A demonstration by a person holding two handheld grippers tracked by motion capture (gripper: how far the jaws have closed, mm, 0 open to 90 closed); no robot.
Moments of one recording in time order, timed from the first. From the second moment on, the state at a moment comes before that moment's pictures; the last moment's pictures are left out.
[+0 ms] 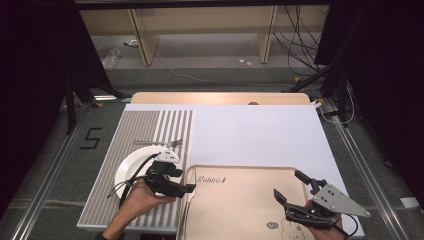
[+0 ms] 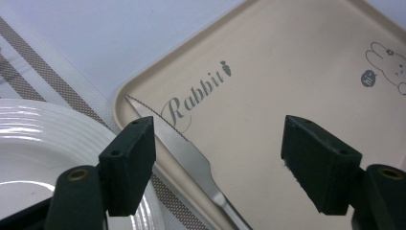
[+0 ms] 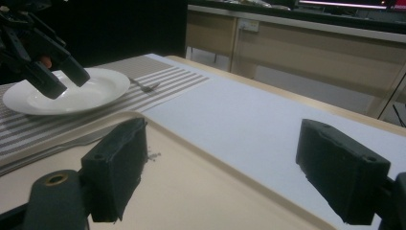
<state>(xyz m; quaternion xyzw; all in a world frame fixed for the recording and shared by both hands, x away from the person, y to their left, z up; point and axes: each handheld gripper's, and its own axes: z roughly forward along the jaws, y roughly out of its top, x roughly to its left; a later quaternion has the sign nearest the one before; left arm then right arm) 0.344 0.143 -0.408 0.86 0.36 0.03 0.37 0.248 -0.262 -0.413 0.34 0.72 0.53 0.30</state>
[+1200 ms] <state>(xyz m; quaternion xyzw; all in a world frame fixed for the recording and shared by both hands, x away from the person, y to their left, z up) 0.365 0.194 -0.385 0.82 0.41 0.09 0.40 0.250 -0.264 -0.414 0.34 0.72 0.54 0.29</state>
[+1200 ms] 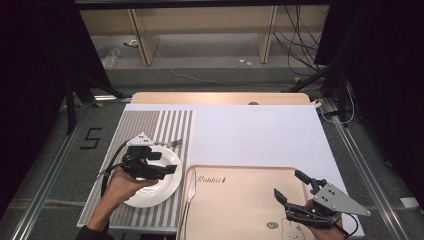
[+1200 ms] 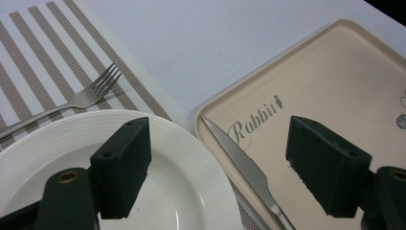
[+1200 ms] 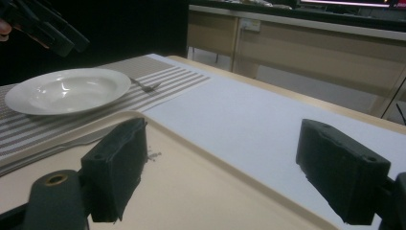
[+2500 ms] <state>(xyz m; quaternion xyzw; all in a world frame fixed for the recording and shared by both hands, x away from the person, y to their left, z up) 0.432 0.236 -0.394 0.83 0.42 0.13 0.34 0.250 -0.262 -0.414 0.34 0.72 0.53 0.30</state>
